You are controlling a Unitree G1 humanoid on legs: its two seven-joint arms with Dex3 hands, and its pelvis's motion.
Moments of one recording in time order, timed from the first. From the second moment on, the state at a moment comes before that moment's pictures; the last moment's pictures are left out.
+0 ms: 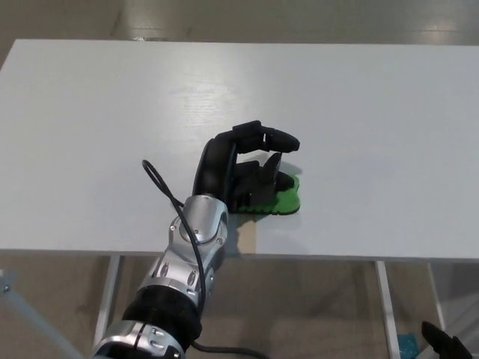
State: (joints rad) left_arm -0.72 -0.07 -0.05 0.93 0.04 -0.19 0.10; right_arm -0.04 -0.13 -0.09 1.12 -0.11 -0.73 -0.27
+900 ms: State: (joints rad) left_arm -0.67 0.17 0.04 0.99 0.02 -0.32 0.06; right_arm -0.03 -0.12 -0.11 1.13 -0.10 -0.72 -0.28
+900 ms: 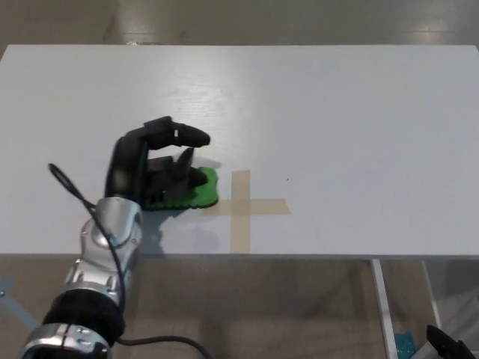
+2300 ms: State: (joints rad) left_arm -0.64 0.44 0.25 1.22 -0.12 -0.42 -0.10; right_arm -0.01 -0.12 -0.11 1.15 -0.11 -0.72 -0.30
